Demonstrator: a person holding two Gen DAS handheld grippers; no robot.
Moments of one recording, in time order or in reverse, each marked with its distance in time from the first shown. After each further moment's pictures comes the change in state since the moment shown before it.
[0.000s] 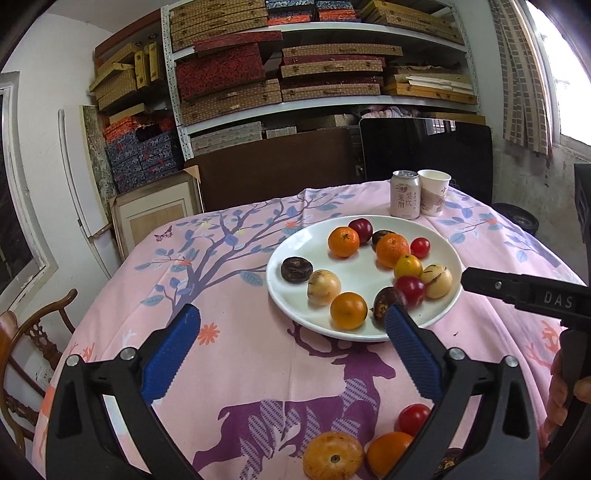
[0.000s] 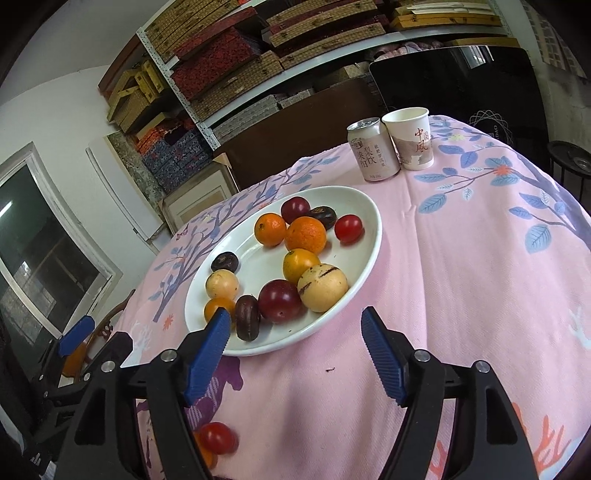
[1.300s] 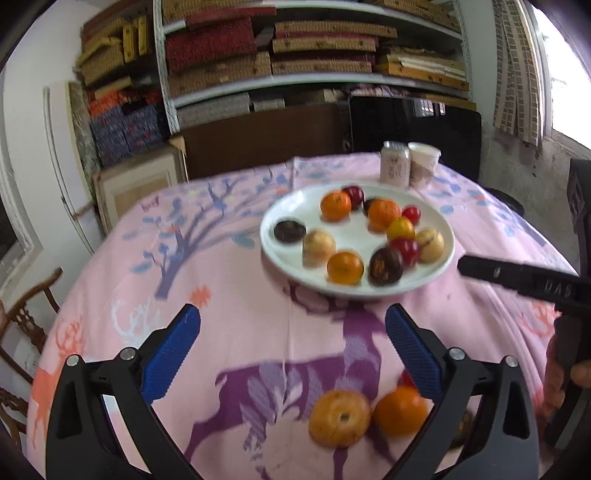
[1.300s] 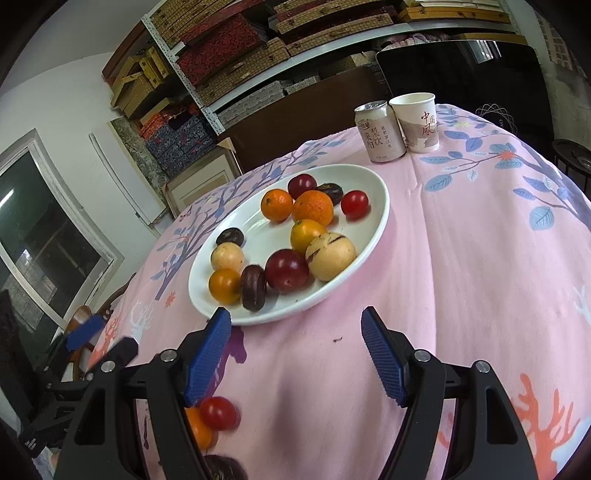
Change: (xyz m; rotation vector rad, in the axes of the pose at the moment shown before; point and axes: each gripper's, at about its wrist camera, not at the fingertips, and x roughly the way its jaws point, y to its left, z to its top) left arm 0.006 0.022 -0.029 -0.021 0.138 -0.108; right arm 0.001 0.008 -0.019 -0.034 0.055 0.009
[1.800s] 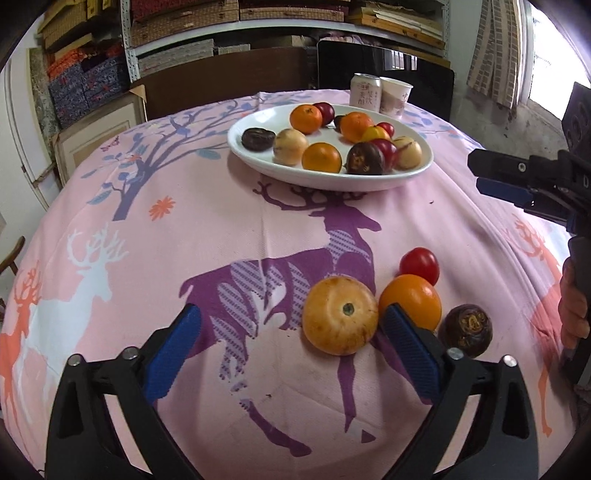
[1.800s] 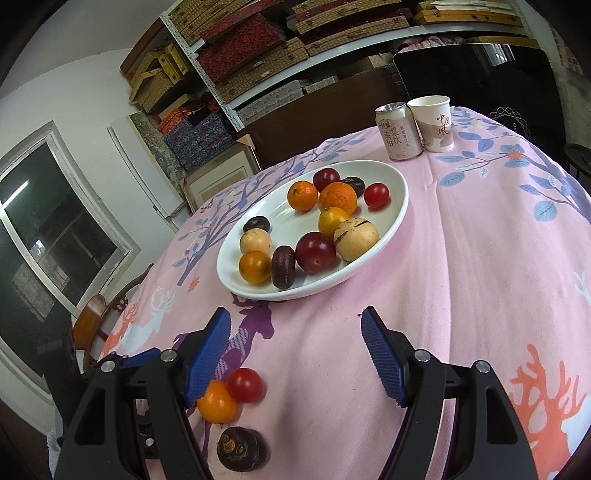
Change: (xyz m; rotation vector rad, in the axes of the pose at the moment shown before) left arm 0.022 0.006 -0.050 0.032 0.187 -0.170; right arm -0.019 0.013 -0.012 -0.033 -0.002 0.060
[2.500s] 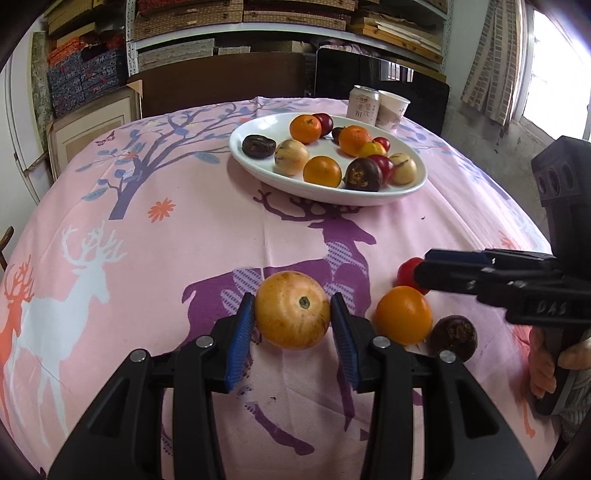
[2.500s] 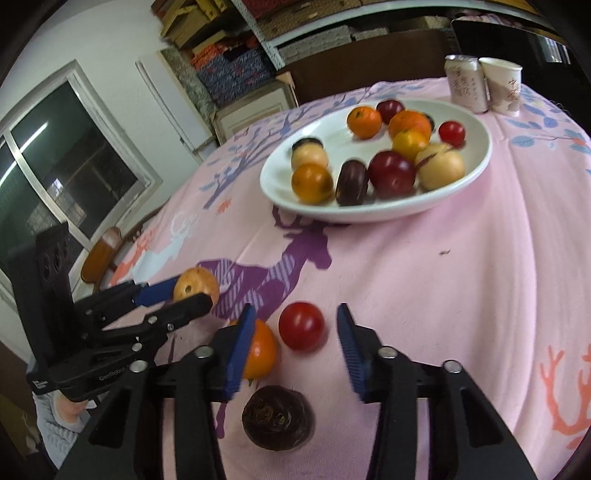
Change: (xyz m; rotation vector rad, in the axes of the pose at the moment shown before) left arm -0.009 0.009 0.005 -0.030 -0.022 -0.039; right arm 0.042 0.040 -0.035 -0.133 0.237 0.084
